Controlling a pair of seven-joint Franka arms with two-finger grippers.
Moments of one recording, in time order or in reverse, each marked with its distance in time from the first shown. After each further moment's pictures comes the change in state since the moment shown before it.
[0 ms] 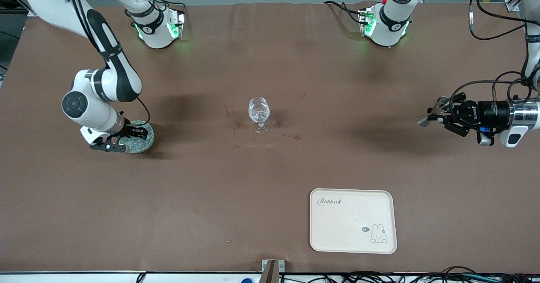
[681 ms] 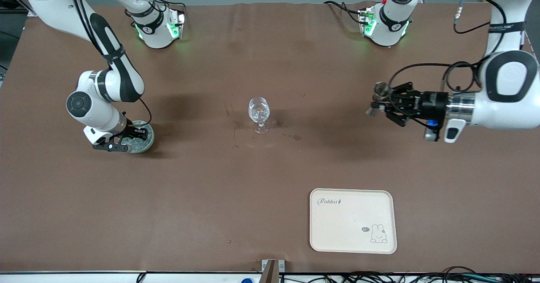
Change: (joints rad) left arm 0.000 -0.137 -0.404 -0.082 0.030 0.262 -0.177; right arm -0.001 0.016 -0.002 -0.007 0.000 0.009 -0.008
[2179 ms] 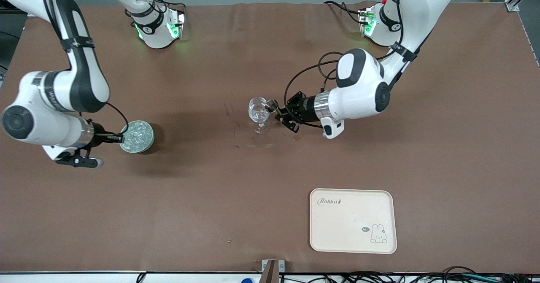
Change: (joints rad) left arm -0.042 0.266 -0.631 0.051 0.423 0.868 -0.580; right arm -0.007 -0.020 -0.002 0.525 0.043 -0.667 0.000
